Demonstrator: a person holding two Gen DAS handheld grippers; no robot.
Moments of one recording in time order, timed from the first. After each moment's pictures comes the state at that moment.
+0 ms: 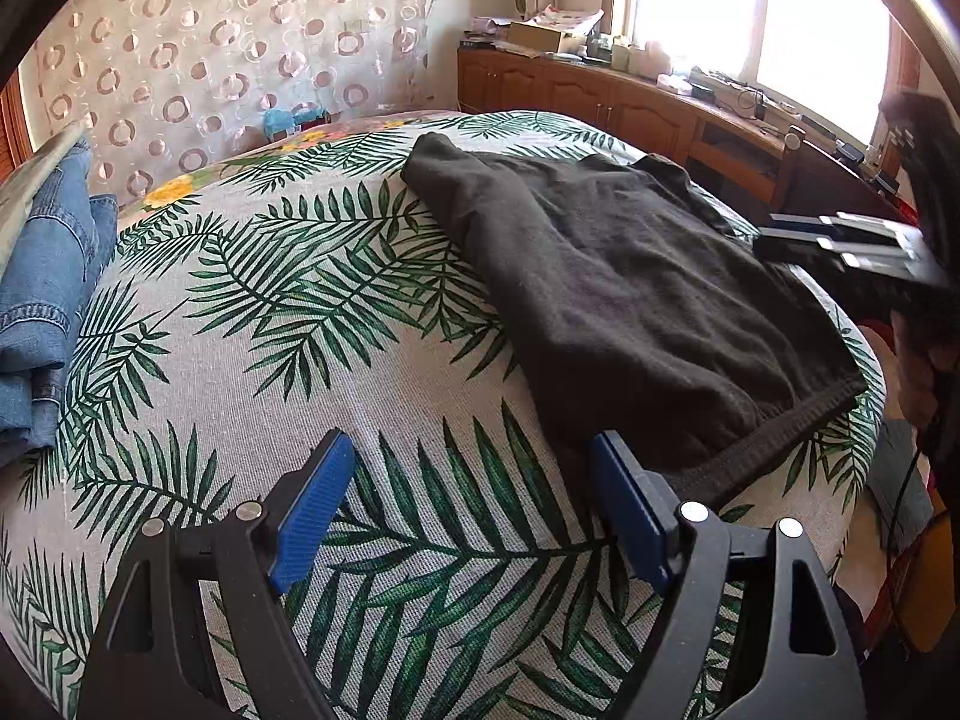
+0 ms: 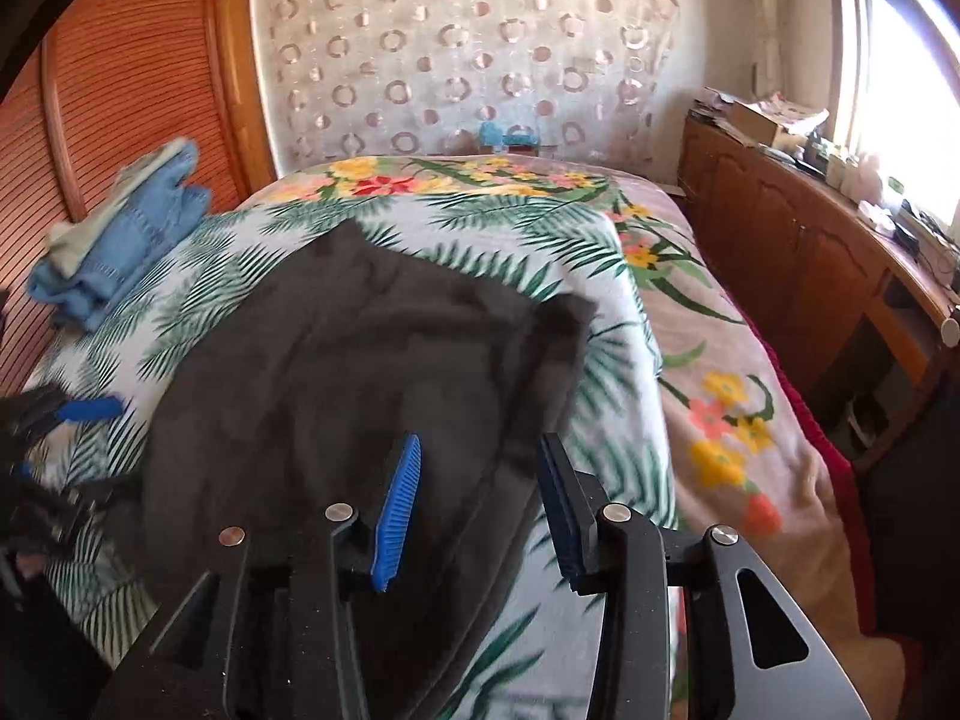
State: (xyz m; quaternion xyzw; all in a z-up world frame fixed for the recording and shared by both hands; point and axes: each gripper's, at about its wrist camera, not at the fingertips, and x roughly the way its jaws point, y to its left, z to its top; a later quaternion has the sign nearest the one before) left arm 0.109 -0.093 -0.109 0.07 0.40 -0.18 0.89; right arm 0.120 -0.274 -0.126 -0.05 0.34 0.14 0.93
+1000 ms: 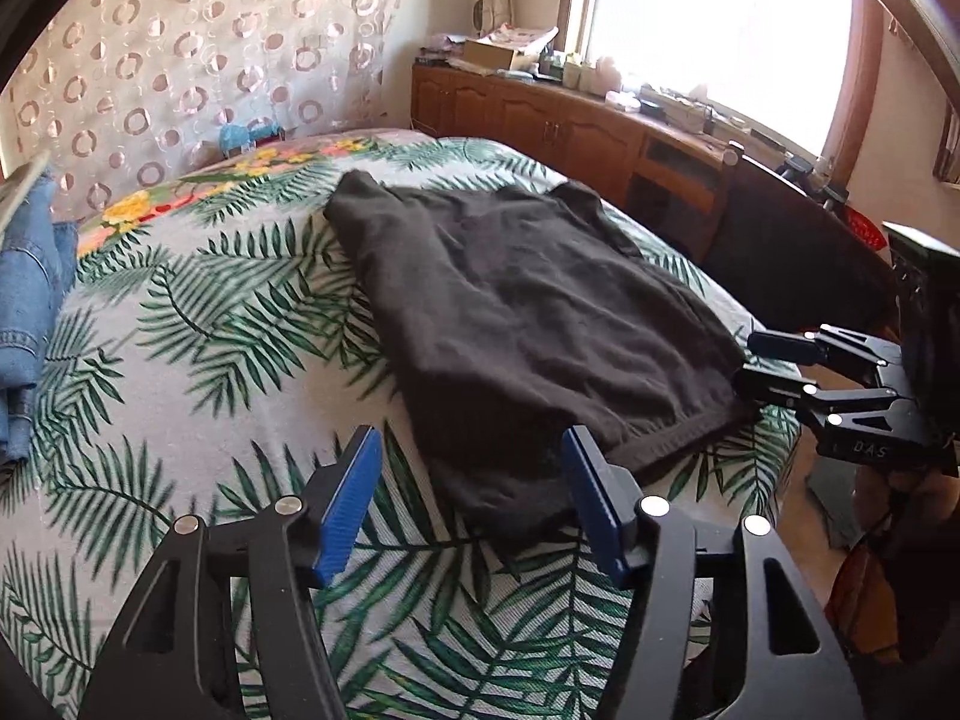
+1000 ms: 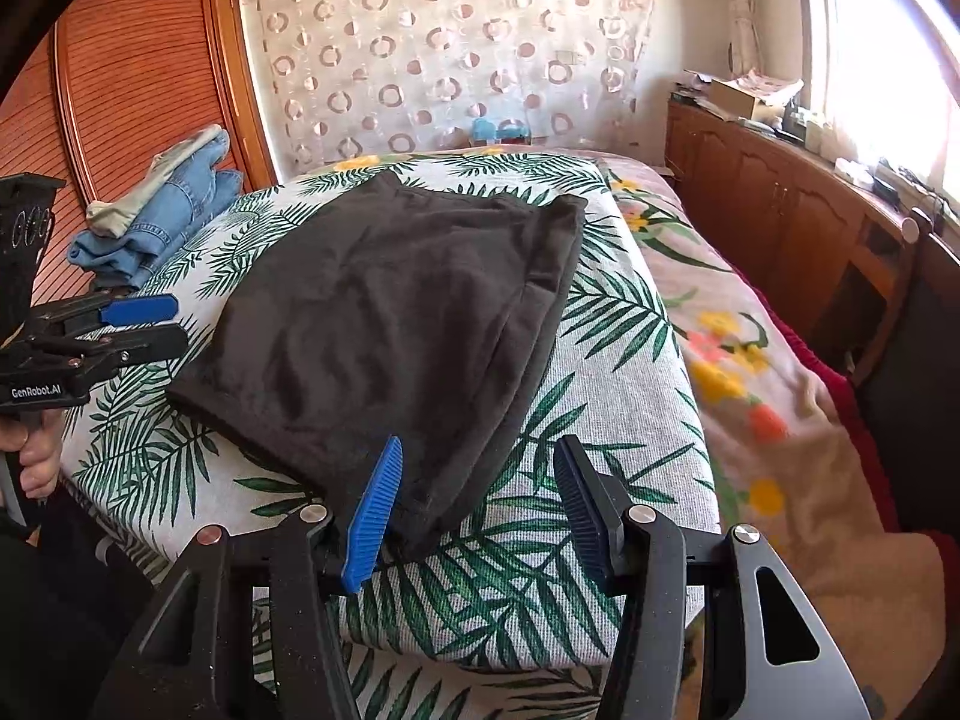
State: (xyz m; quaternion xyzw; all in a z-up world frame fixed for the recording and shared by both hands) left arm 0.088 -0.115 -0.089 0.05 0.40 -0.24 0.88; right arm 0.027 -0.292 -0.146 -0.01 0.34 0.13 0.93
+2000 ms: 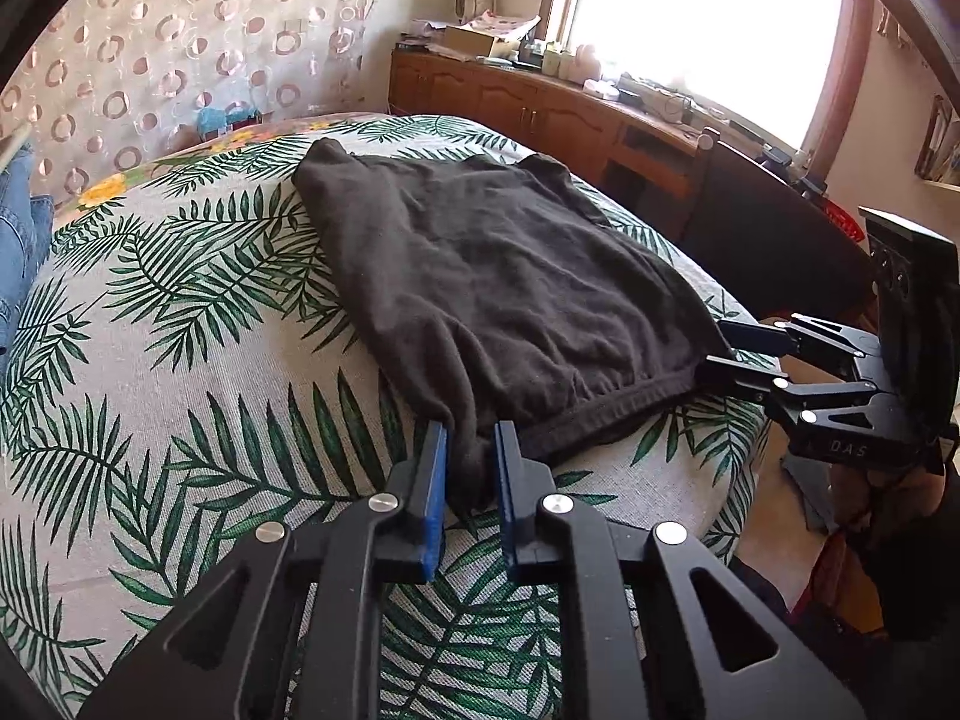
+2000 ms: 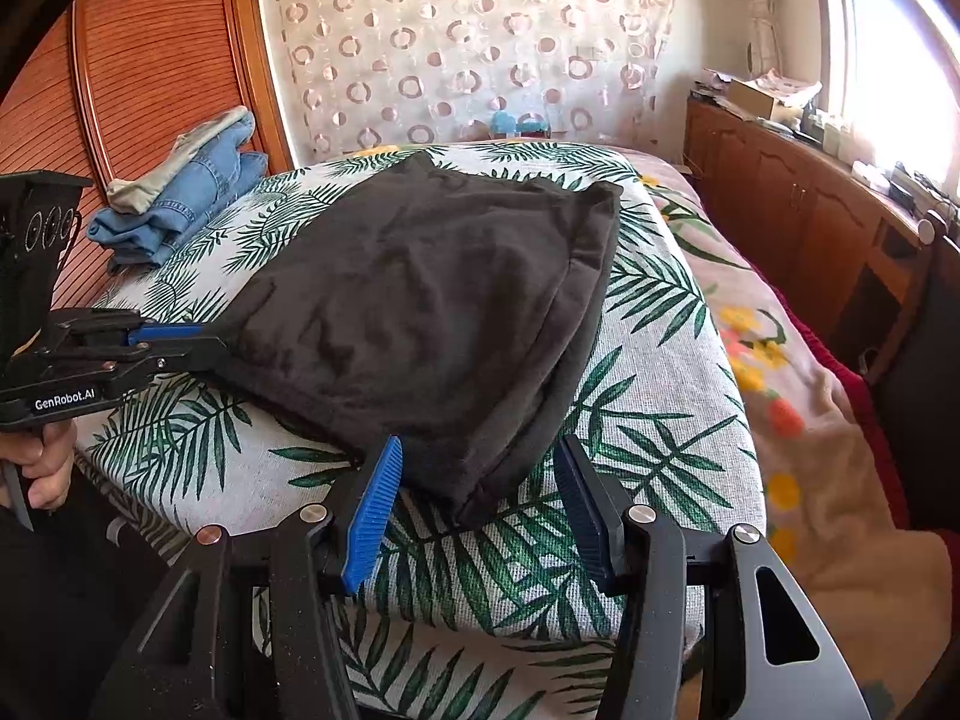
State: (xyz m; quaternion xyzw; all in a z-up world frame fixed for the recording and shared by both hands) left arm 0.070 -0.121 -0.097 0.03 0.41 -0.27 0.87; right arm 0.022 -0.279 -0.153 -0.02 0.35 0.14 0.93
